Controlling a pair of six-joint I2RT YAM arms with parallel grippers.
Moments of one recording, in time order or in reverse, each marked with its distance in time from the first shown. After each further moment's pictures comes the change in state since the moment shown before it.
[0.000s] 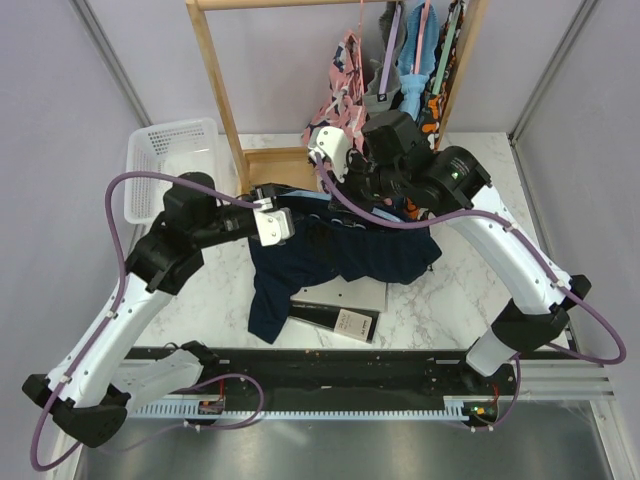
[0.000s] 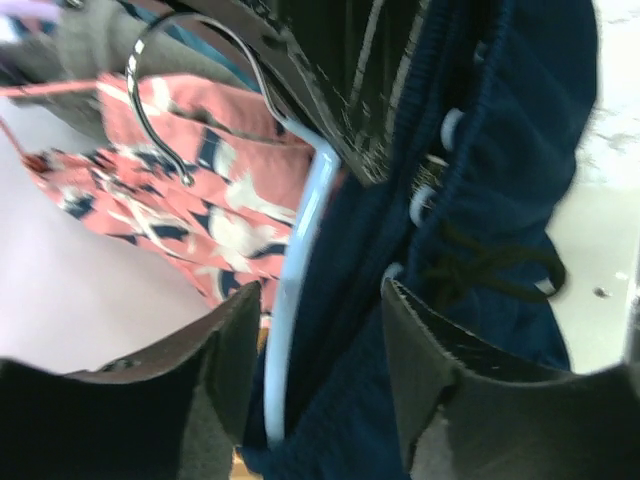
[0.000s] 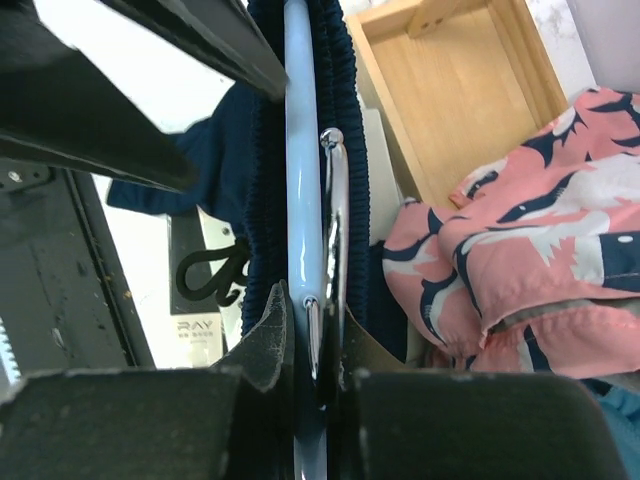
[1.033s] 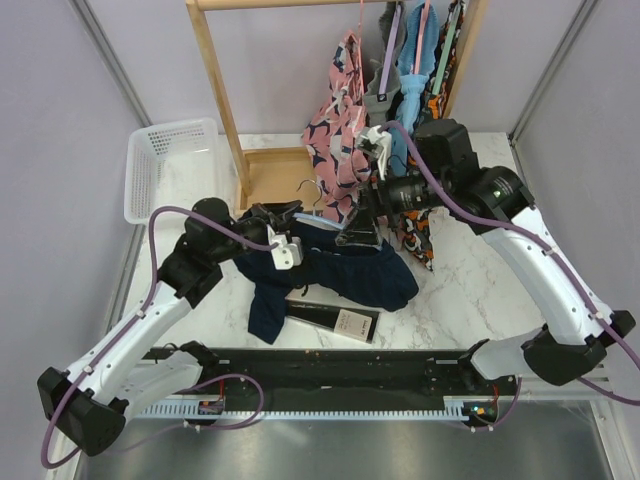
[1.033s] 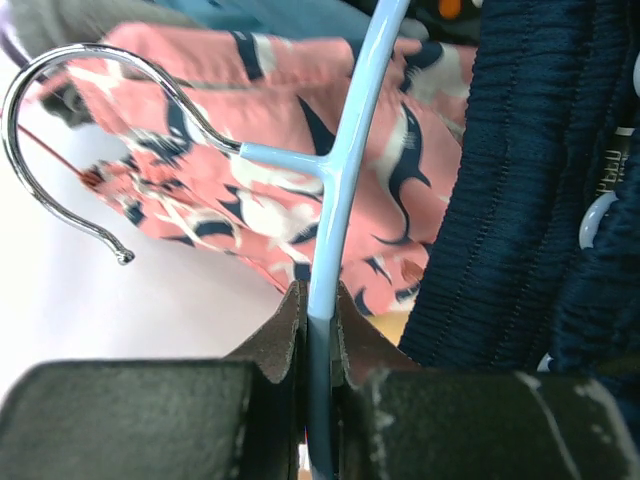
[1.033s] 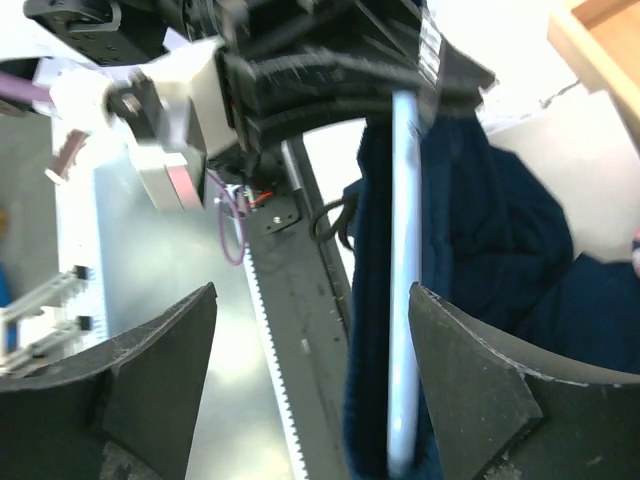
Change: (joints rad) left arm 0.005 -0.046 -0.369 0.400 -0.051 0.277; right arm -0.150 -0.223 -0.298 0.167 -0.481 0.453
